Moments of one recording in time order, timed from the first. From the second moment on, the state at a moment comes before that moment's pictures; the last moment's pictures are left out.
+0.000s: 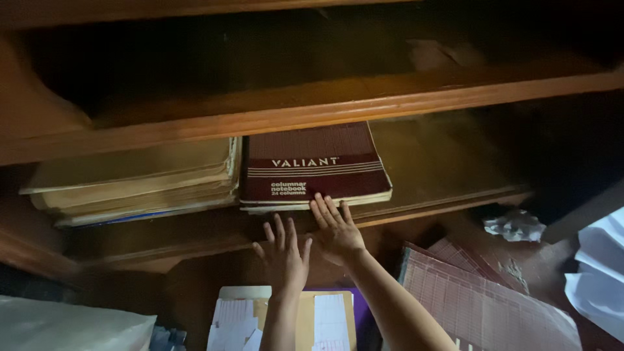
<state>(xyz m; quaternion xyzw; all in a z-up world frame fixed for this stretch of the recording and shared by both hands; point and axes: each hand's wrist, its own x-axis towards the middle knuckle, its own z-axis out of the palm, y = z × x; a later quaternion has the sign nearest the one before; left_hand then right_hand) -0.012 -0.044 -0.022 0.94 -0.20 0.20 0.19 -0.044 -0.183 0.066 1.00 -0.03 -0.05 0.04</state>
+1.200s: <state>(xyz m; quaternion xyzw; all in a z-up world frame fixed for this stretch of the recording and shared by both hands) -0.225 -0.154 -0.084 0.84 -0.21 -0.23 0.45 -0.523 -0.454 -0.052 0.84 -0.53 -0.01 -0.06</state>
